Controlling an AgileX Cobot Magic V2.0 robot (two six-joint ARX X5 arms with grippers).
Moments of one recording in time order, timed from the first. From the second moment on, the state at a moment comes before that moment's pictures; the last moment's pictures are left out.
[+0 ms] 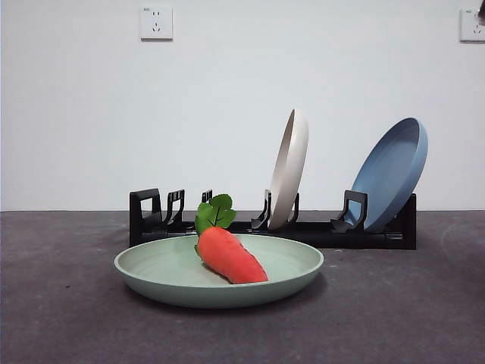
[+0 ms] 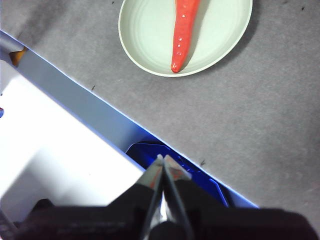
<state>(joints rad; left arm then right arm) -0.07 0.00 0.03 -0.22 -0.04 0.00 0.76 0.79 0.94 -1.06 -0.14 0.23</state>
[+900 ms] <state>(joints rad) -0.07 0.00 0.03 -0.22 -0.04 0.00 0.08 0.12 0.18 -0.21 -0.20 0.06</state>
